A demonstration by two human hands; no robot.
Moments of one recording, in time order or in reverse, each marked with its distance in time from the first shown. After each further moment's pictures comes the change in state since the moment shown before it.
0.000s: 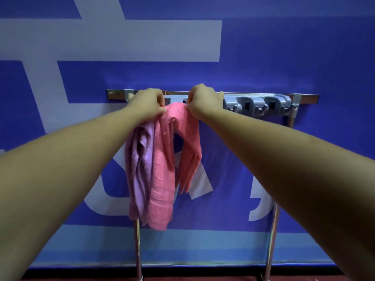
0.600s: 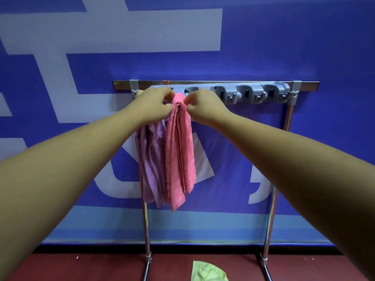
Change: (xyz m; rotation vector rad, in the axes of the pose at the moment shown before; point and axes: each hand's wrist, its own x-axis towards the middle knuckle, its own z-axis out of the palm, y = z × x) left_hand -0.056 0.020 -0.017 -0.027 -0.039 0.164; right_hand -0.059 0.006 -0.017 0.147 -0.145 -0.220
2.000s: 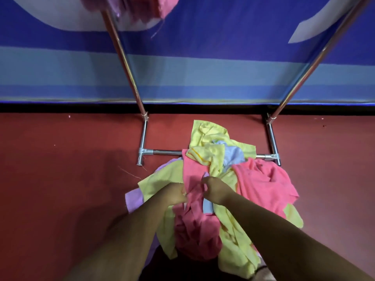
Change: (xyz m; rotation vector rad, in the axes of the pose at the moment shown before) left_hand -0.538 -0.011 0.456 -0.360 -1.350 -0.479; right_hand -0.539 0.140 0.387 0.250 -1.156 0.482
